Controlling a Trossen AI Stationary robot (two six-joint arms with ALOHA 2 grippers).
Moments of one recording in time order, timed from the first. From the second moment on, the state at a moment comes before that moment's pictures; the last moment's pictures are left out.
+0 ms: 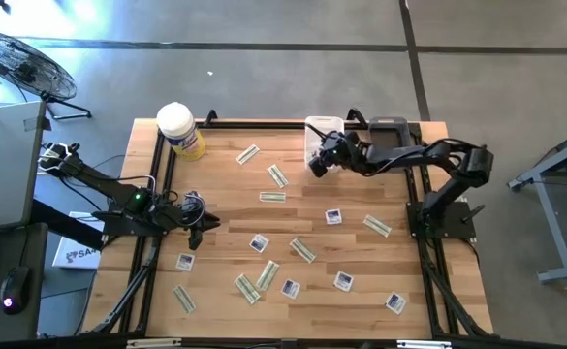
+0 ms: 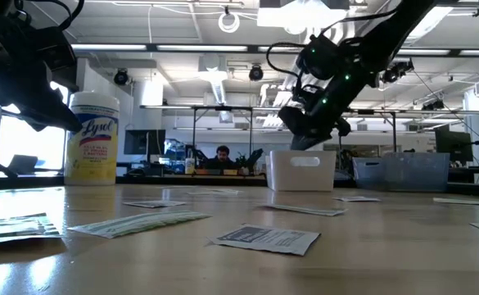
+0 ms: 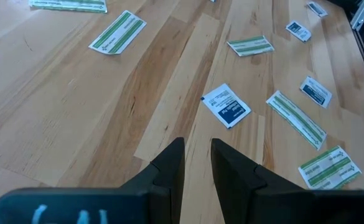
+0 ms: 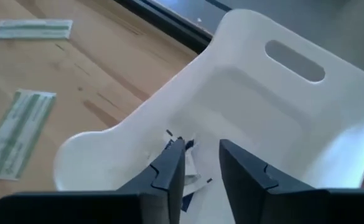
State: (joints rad) left arm -0.45 0.57 0.25 -0.29 -0.43 -0.68; right arm -0.42 1.60 0.82 0.04 0.37 0.29
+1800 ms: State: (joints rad) left arm -0.45 0.57 0.25 -0.29 -0.43 -0.68; right arm 0.01 1.52 0.57 -0.11 0.11 0.27
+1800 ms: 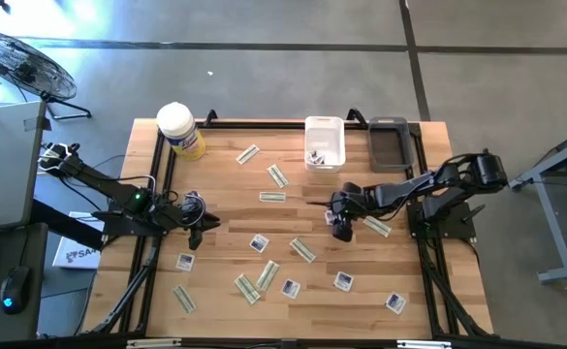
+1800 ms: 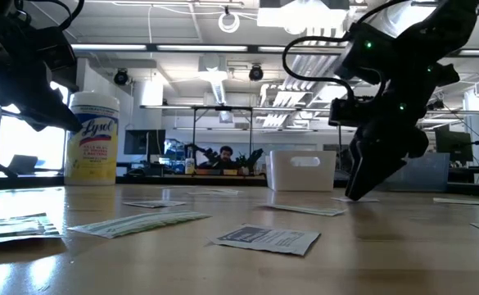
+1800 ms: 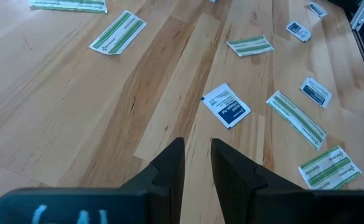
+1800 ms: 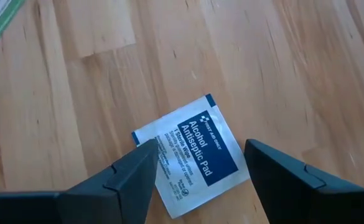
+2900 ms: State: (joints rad) left arm -0.45 0.57 0.25 -0.29 -0.43 -0.68; right arm 0.00 1.60 0.58 0.01 0.19 0.22
